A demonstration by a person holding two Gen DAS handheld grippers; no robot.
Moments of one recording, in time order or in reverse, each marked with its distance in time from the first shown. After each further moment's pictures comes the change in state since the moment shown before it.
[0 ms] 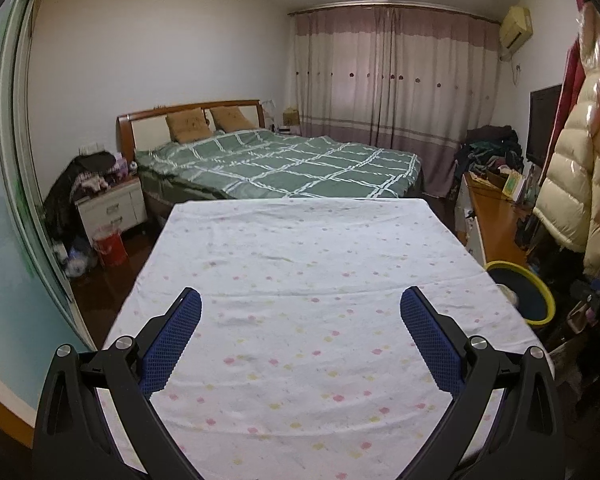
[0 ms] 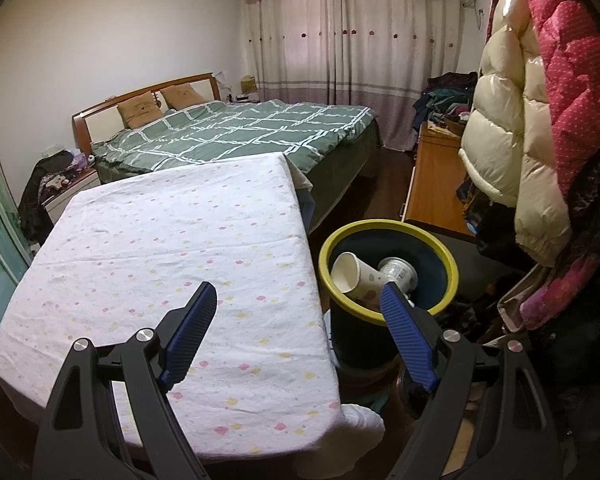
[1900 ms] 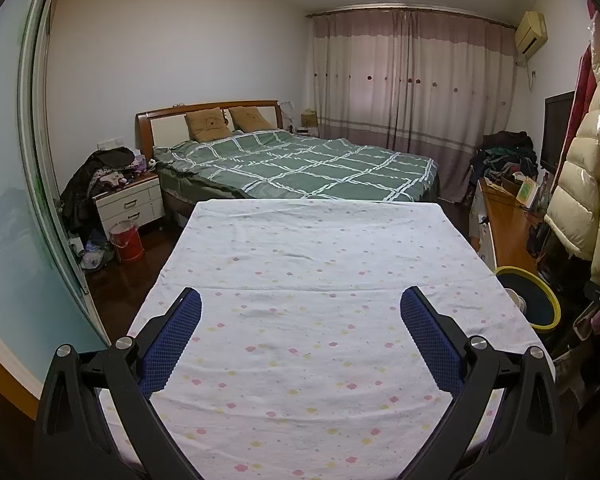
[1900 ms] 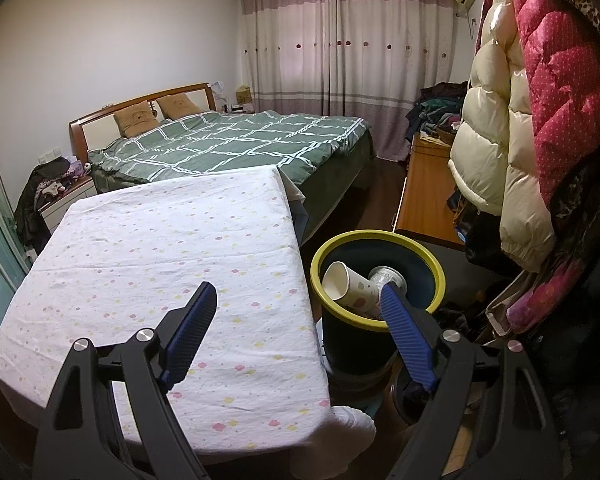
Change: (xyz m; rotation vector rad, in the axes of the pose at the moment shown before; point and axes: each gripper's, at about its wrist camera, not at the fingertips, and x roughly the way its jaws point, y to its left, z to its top) left arm -0.028 0.011 -0.004 -0.043 -0.004 0.061; right arm -0.024 -0.003 0.001 -0.003 -0.047 -0.029
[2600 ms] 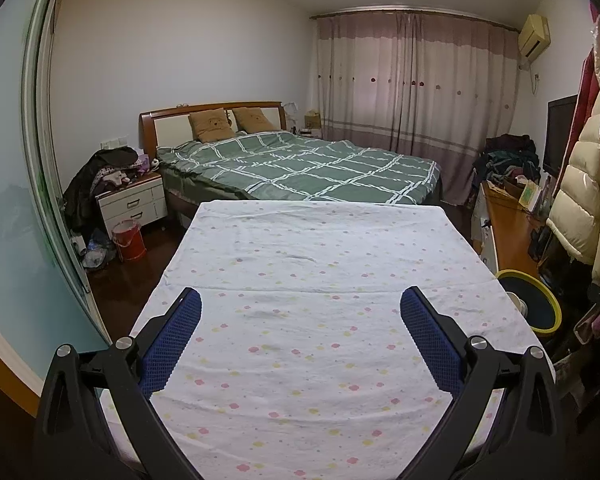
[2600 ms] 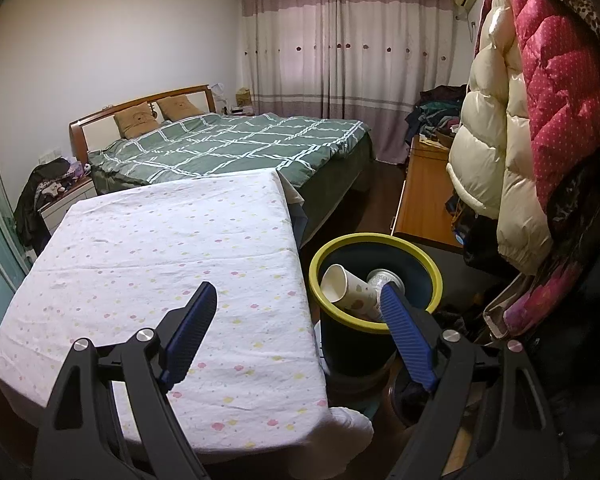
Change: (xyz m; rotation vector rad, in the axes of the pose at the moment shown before) left arm -0.004 0.001 0.000 -0.009 -0.005 0.010; right arm -0.002 0.000 0.001 0.000 -0.004 -0.001
